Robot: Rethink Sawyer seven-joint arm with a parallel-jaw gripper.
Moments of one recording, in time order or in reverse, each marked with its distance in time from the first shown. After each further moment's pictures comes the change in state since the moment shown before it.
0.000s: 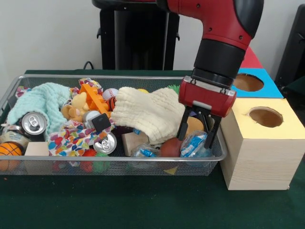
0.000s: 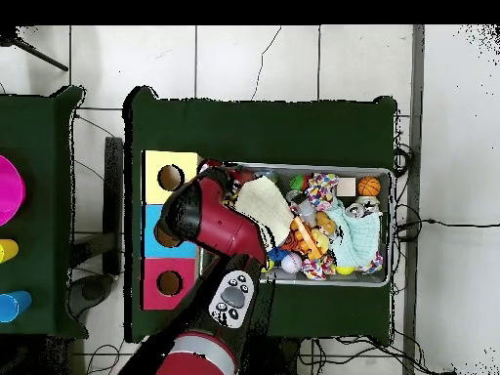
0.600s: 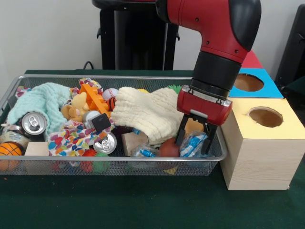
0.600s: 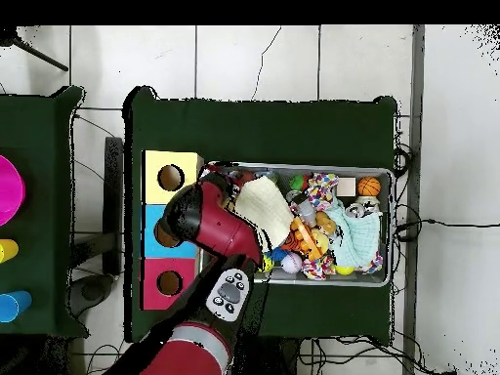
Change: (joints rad) arm 0.017 0.050 -0.005 0.000 0.066 0.000 0.000
